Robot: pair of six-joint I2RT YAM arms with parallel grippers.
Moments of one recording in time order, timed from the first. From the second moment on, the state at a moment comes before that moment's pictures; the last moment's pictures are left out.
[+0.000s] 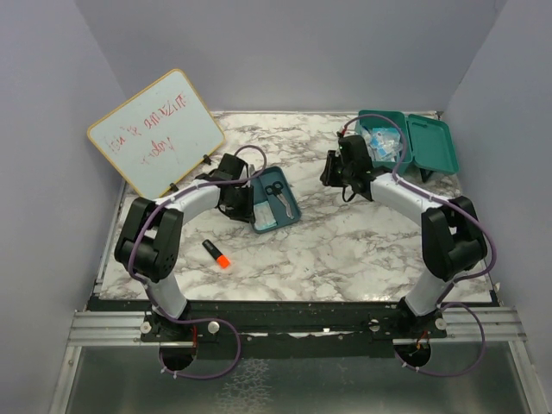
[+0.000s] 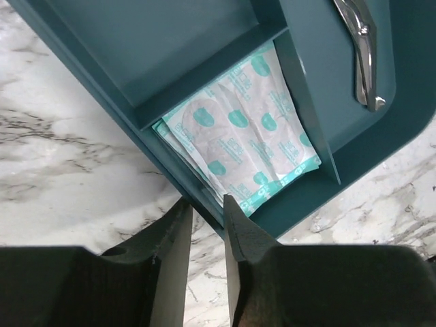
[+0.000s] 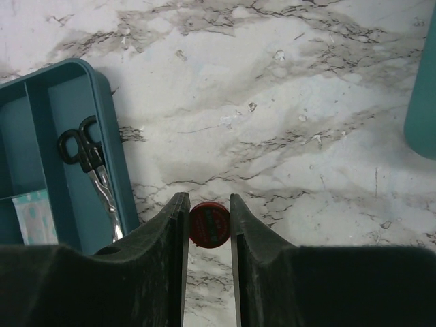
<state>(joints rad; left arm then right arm) -0.37 1.73 1.07 -0.46 0.27 -0.32 0.42 1.72 1.15 -0.12 0.04 0.36</state>
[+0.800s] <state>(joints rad) -0.39 1.06 0.94 -0.42 -0.05 -0.33 0.66 1.83 1.39 -0.13 0.07 0.43</state>
